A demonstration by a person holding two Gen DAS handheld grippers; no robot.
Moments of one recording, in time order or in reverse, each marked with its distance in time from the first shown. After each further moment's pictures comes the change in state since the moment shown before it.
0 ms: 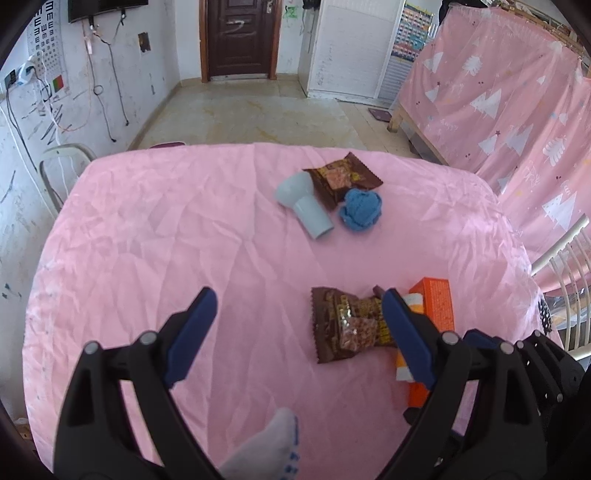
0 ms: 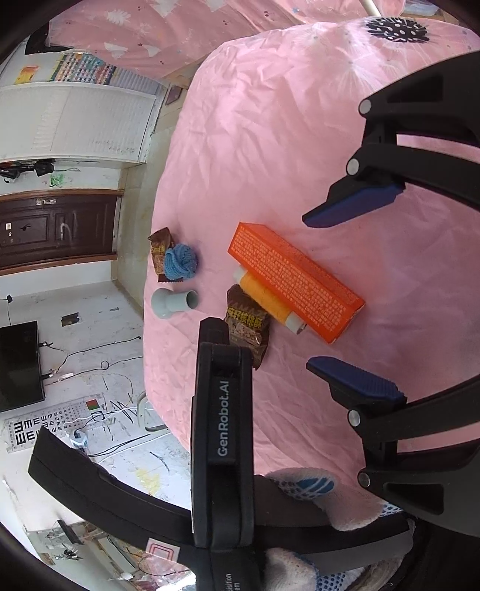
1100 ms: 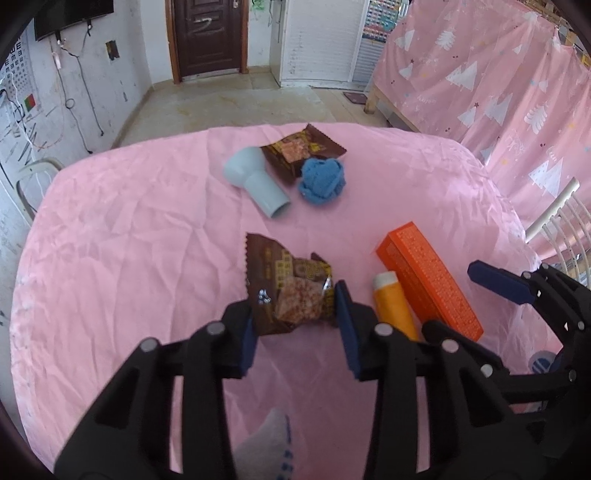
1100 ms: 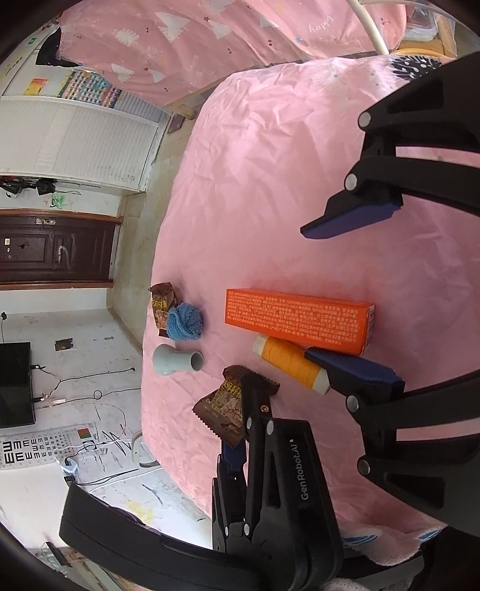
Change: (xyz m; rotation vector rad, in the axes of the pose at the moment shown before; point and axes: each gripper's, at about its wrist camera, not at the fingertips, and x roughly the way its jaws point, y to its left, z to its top) left arm 0.021 -0.026 -0.009 0.096 0.037 -0.051; right arm 0.008 -0.029 0.013 -0.027 0.025 -0.138
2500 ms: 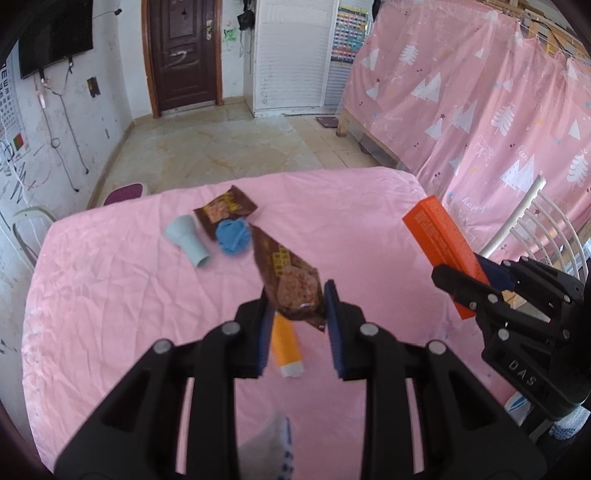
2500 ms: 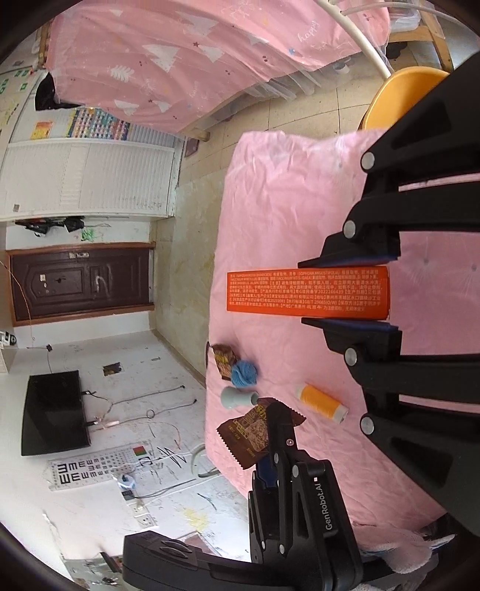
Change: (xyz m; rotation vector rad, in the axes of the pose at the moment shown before) left arm -0.053 -0.069 0.016 0.094 -0.107 -0.047; right arm -0.080 -0.070 -0.017 0.131 -0.188 -0.032
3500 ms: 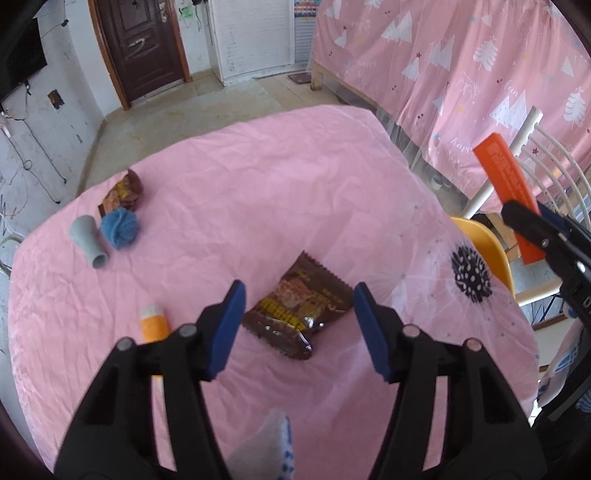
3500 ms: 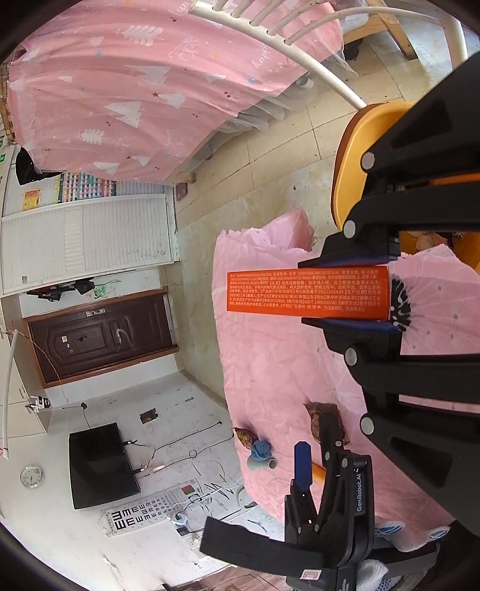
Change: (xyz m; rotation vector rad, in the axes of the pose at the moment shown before) left arm 0.068 -0.087 -0.006 0.142 0.180 0.000; right arm -0.047 -0.118 -0.049 0.186 -0.069 -0.076
